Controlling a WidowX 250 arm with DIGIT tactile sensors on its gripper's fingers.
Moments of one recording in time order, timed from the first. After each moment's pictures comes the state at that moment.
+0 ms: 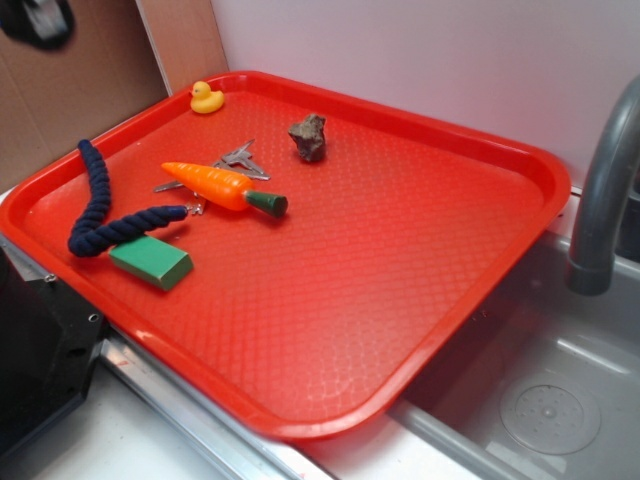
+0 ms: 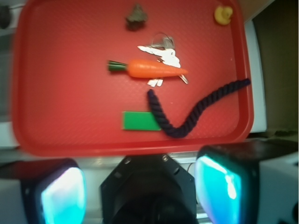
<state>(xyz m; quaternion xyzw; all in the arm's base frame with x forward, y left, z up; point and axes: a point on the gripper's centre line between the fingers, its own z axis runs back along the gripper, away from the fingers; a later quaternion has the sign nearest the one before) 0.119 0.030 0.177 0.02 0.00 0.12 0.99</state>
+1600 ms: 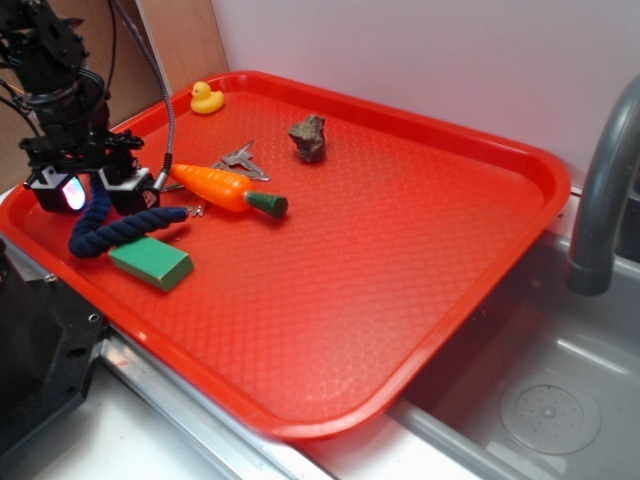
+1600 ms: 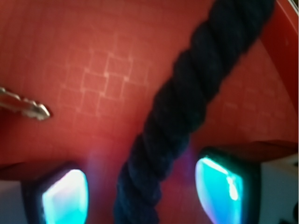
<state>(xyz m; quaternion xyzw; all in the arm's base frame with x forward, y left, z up) 0.154 0.104 0.010 -0.01 -0.01 0.28 0.96</state>
